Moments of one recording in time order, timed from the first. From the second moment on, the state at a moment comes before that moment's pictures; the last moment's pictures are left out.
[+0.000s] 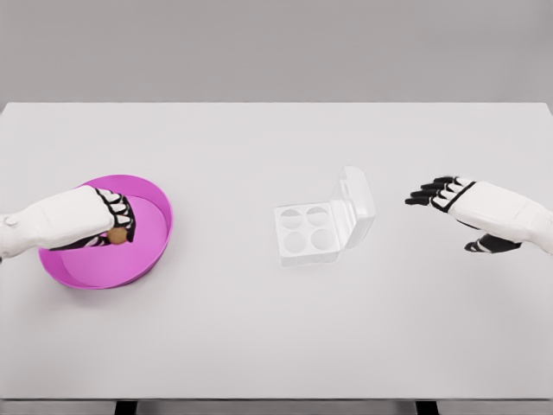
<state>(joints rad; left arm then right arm) -0.30 1.06 -0.56 -1.61 -0.57 -0.61 -0.09 -0.08 -0.77 0.03 -1.68 0.46 -0.61 0.61</state>
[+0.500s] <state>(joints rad) -0.32 0.99 -0.54 -1.66 -0.57 -0.61 -0.09 -0.08 -0.77 0.08 -1.67 0.47 -0.61 0.61</state>
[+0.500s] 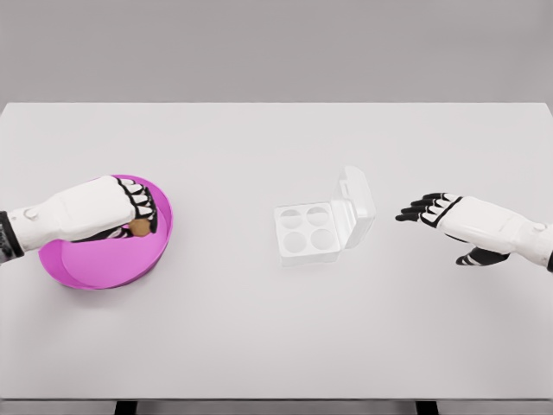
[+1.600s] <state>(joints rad) -0.36 0.77 -0.54 -1.68 -0.59 -0.61 -0.10 -0.07 -0.78 0.08 -1.69 0.47 -0.61 0.61</state>
